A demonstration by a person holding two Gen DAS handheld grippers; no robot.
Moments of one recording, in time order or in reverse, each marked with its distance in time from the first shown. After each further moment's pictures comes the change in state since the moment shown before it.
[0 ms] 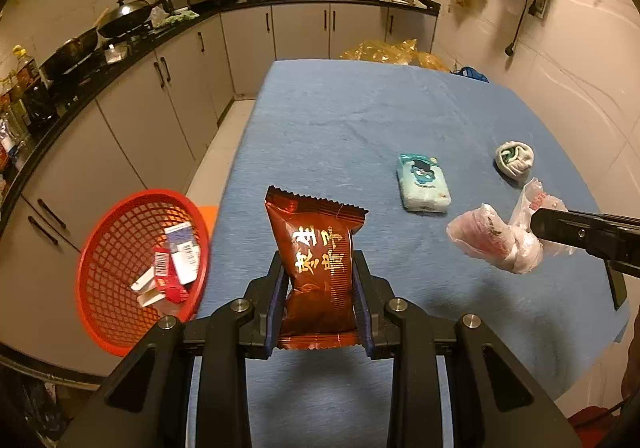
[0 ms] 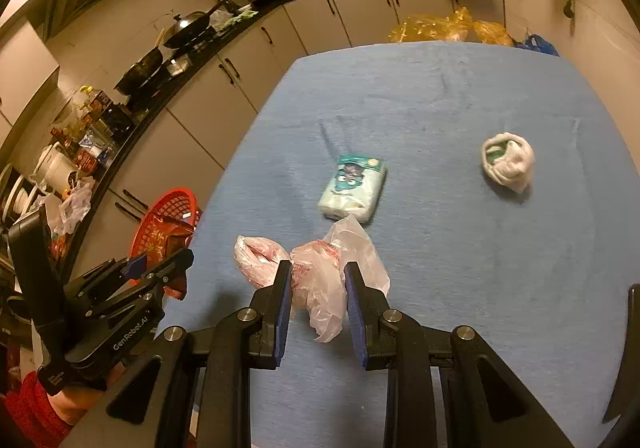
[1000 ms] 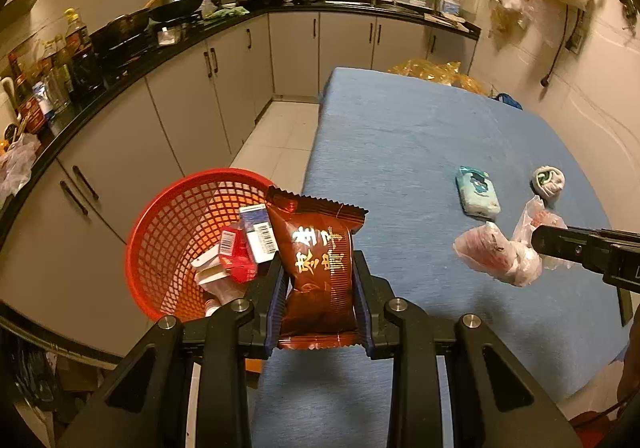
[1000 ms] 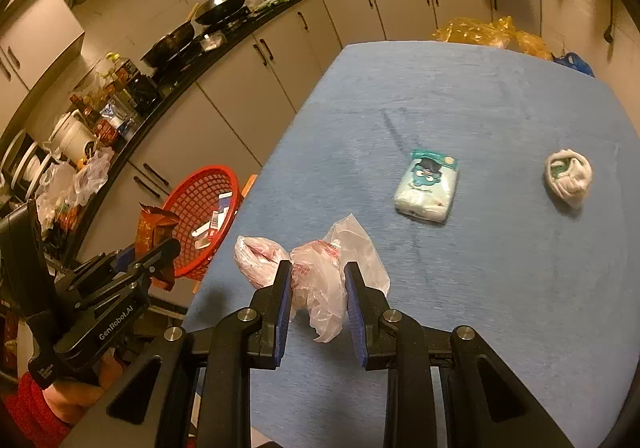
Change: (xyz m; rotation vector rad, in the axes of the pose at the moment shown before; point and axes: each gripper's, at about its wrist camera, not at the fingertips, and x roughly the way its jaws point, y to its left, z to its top) left arm -0.028 0.068 -0.024 -0.124 -0.038 0.077; right arm 0.028 0.056 0.000 -0.097 0.041 0.050
